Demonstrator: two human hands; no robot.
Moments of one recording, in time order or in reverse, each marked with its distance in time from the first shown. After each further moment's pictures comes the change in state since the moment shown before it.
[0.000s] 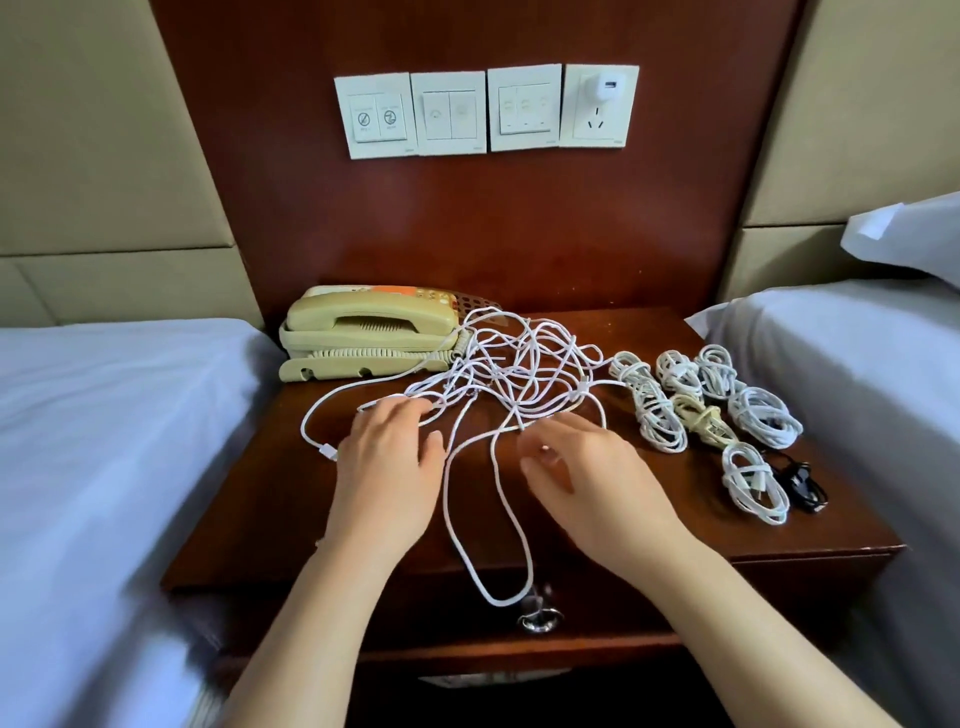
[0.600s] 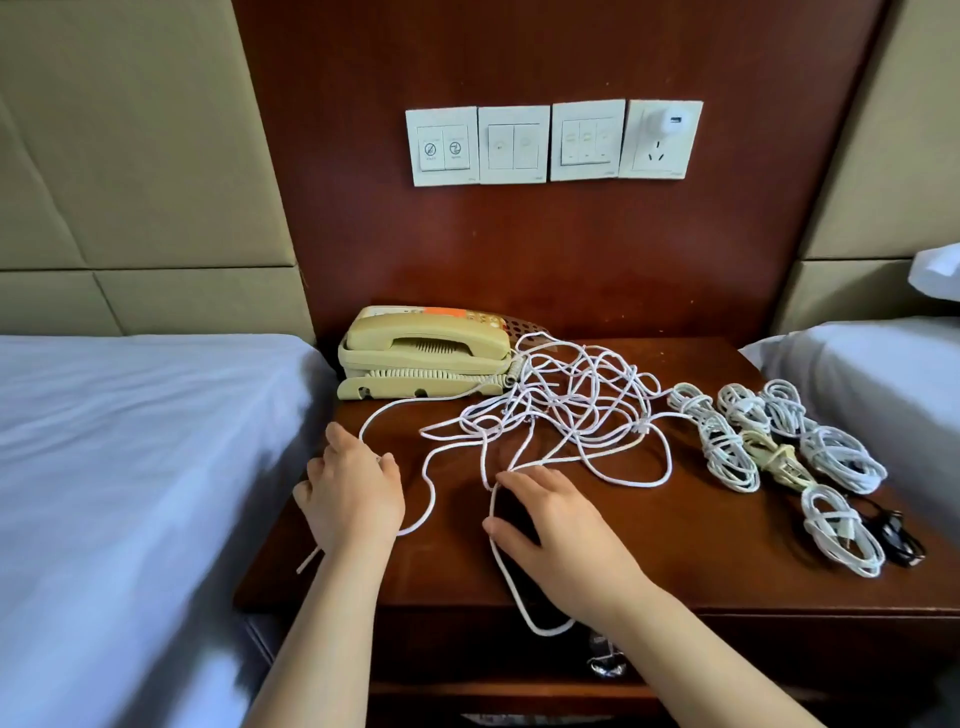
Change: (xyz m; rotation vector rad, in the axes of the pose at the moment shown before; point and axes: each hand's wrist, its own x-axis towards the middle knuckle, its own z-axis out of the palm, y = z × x) left_hand 0.029 -0.077 0.004 0.133 0.097 -0.550; right_hand 0.018 -0.033 0.064 0.061 -0.160 -0.060
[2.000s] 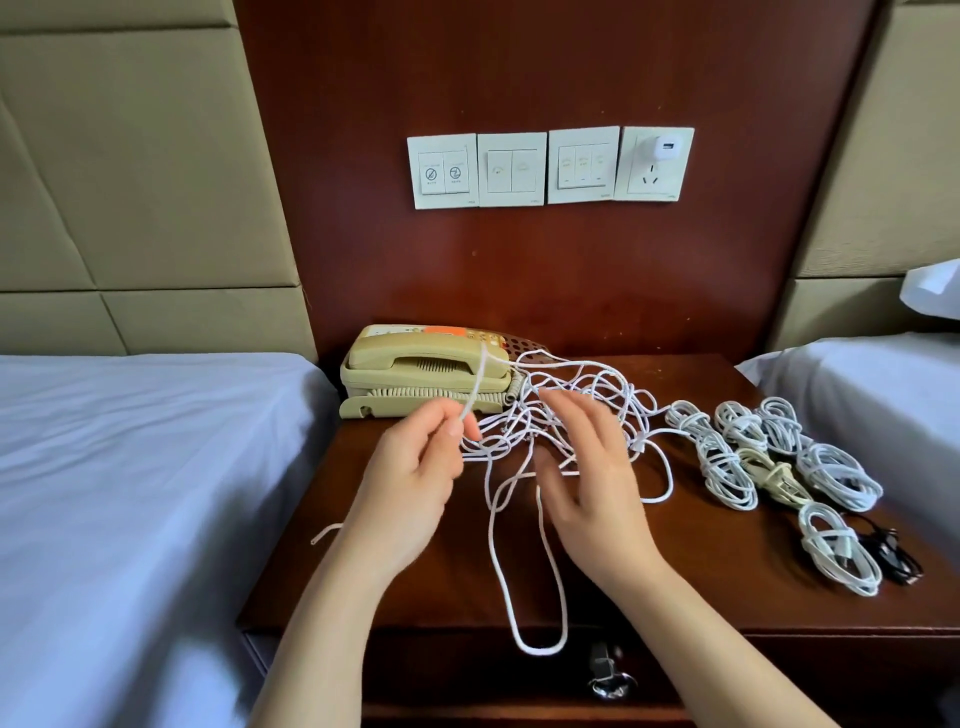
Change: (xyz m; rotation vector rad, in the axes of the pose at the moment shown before) left_hand -0.033 0.027 -0.054 -0.938 -0.371 0.628; right_hand 0.022 0.013 -0.018 0.198 0.552 -0.108
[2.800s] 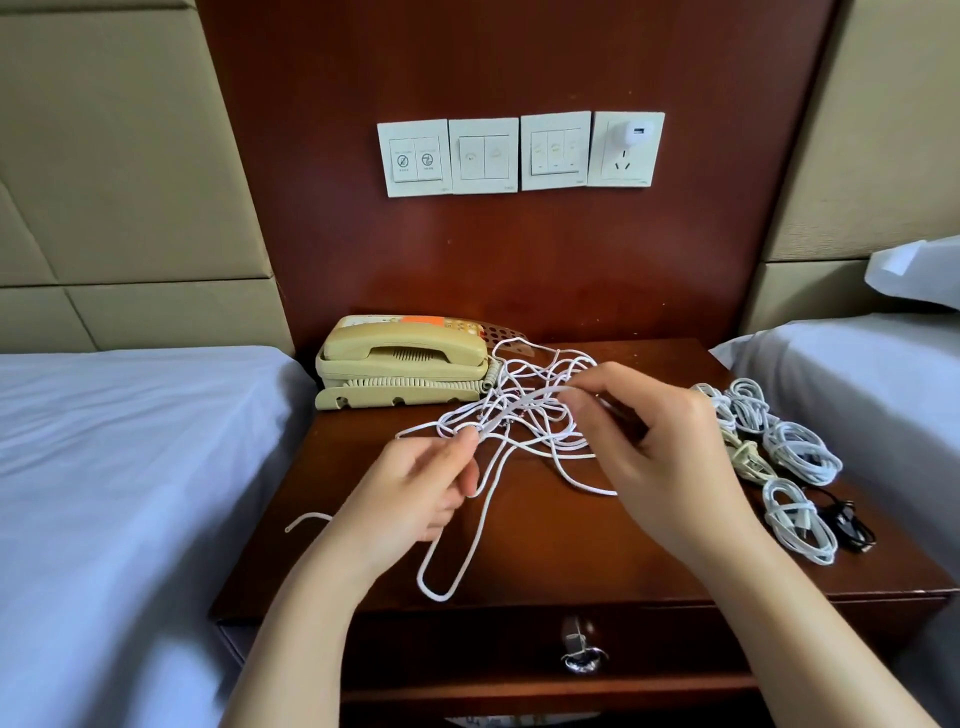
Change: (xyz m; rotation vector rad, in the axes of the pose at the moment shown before) left_hand -0.014 0.020 0.010 -0.185 -0.248 -0.311; right_hand 0.017 -0.039 -0.079 0.026 -0.011 -0.074
